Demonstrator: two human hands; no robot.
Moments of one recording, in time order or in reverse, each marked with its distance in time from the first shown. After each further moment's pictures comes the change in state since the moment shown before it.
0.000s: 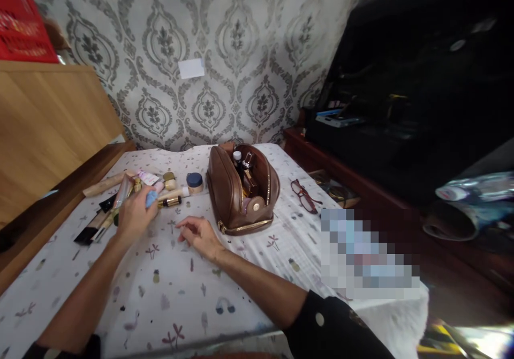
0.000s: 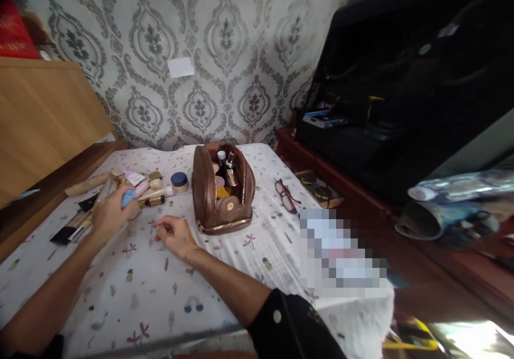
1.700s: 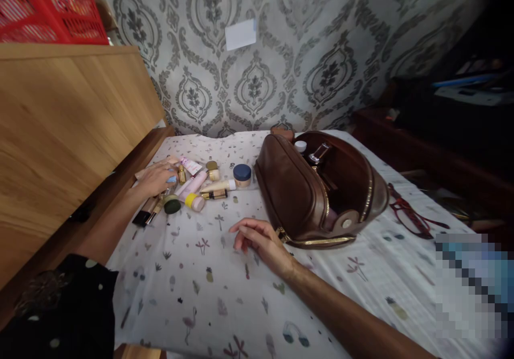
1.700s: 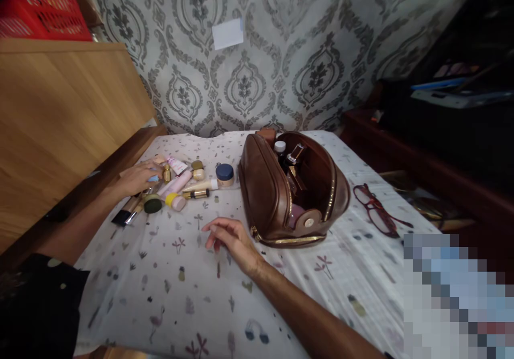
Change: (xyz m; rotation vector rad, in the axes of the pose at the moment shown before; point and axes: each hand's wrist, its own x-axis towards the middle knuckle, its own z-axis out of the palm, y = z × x) left_hand 0.094 -0.134 0.007 0.099 -0.372 0.290; right_hand -0.001 -0.011 -0.010 0.328 -0.062 0.157
